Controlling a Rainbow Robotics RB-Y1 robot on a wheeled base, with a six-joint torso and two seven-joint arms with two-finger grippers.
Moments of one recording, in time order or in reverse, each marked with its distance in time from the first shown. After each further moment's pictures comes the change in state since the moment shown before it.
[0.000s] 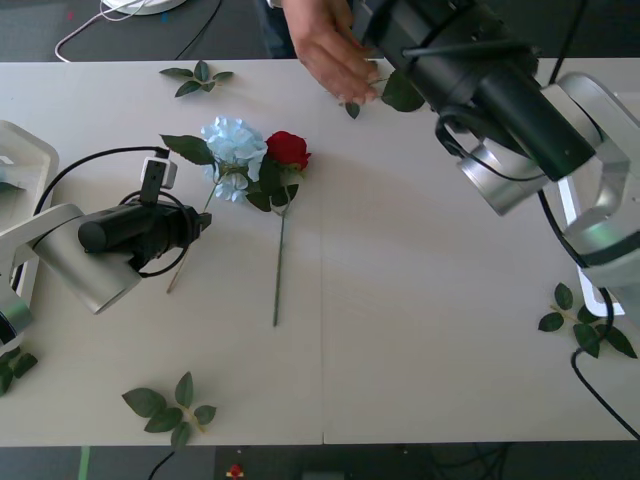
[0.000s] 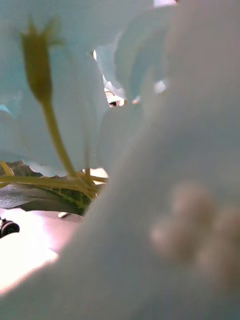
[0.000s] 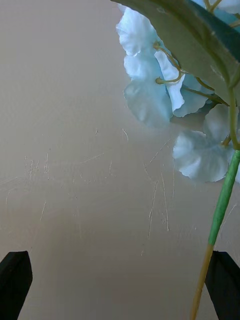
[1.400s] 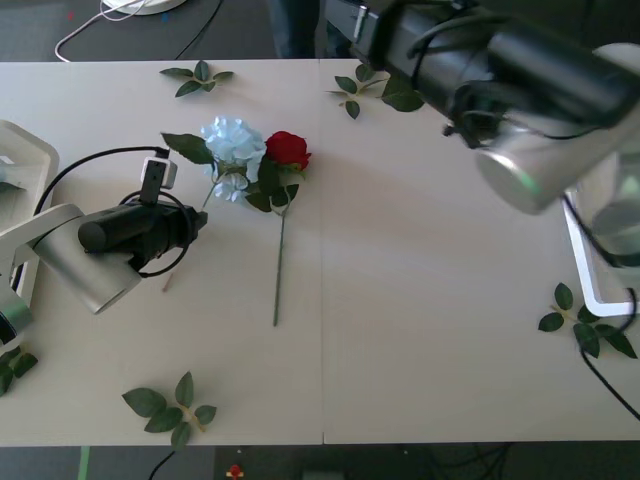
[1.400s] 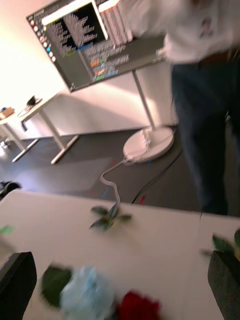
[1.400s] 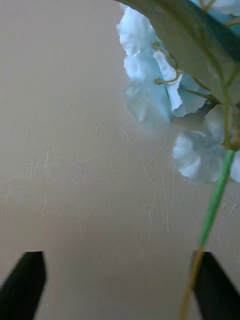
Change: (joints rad) right arm 0.022 -0.065 -0.045 -0.255 -0.380 0.609 0.022; left arm 0.000 0.000 0.000 0.000 0.000 -0.001 0.000
